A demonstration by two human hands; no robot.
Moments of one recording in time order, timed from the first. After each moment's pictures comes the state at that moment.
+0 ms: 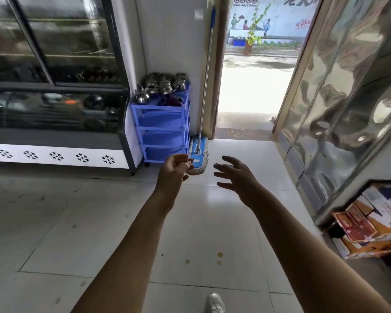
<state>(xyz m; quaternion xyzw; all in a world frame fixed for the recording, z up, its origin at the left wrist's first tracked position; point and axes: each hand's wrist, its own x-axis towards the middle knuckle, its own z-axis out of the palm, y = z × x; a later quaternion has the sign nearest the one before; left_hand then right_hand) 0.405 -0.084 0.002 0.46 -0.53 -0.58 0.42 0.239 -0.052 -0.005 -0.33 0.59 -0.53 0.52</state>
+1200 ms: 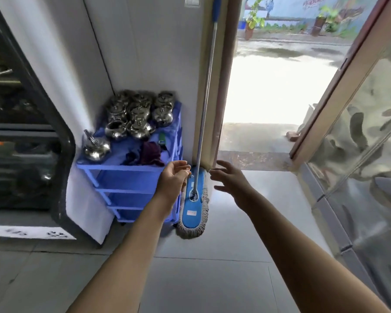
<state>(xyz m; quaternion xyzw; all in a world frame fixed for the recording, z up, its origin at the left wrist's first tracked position) 0.143 -0.785 -0.024 0.48 -0.53 -0.58 0.39 -0.013 -0.743 -0.029 -0.35 0.63 -0.49 0.49</state>
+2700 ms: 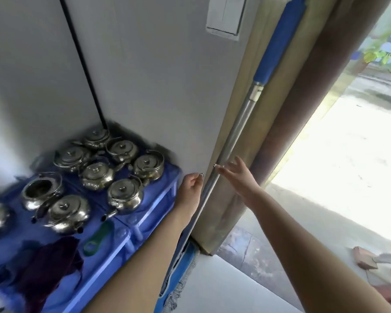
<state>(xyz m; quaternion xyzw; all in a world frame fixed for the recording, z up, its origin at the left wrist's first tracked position) -0.214 -1.365 -0.074 0.62 -0.38 -0.48 0.49 -0.343 -1.411 -0.037 -0.54 0.62 -0.33 0.47</state>
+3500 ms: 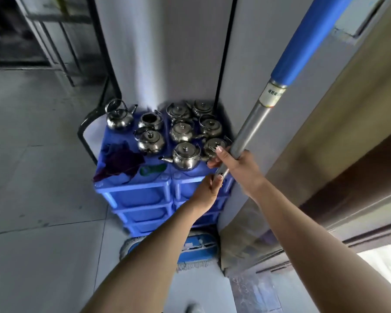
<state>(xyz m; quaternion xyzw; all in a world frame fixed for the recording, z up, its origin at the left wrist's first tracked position) -0.269 -1.352 -0.095 0.78 -0.25 -0.30 0.49 -0.310 -1.442 -0.018 -0.72 0.20 -0.16 0.64</state>
